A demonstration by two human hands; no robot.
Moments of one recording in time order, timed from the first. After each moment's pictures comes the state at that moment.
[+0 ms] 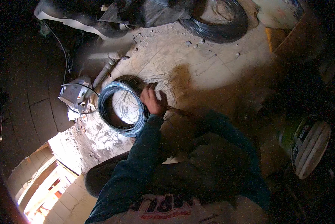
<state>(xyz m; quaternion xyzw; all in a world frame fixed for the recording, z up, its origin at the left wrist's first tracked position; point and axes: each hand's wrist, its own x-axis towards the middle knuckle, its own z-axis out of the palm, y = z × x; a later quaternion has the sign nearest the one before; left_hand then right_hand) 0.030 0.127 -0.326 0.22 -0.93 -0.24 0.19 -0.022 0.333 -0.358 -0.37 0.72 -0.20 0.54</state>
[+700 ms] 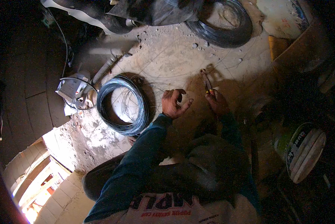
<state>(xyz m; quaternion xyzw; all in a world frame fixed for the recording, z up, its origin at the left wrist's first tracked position) 0.024 0.149 -0.315 0.09 -0.90 -0.42 0.05 -0.066 0.371 -0.358 -0.05 0.81 -0.45 0.38</state>
